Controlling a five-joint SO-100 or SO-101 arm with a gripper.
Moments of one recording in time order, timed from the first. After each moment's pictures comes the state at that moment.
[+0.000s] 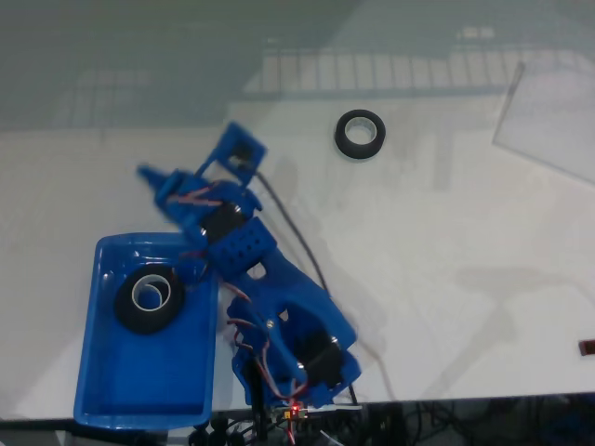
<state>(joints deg) -27.2 147.9 137.3 57.4 -9.7</state>
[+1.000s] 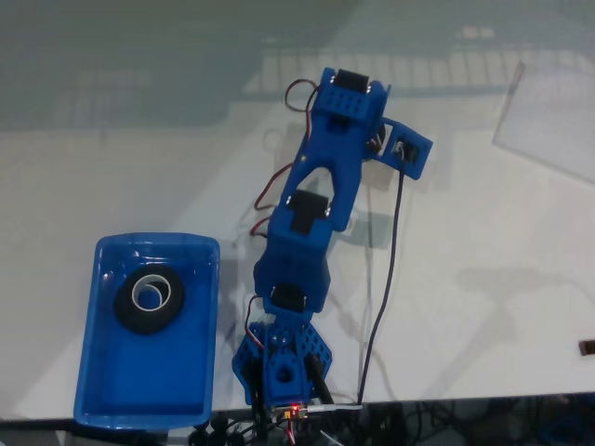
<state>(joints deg) 23.9 77.3 75.8 80.9 9.5</state>
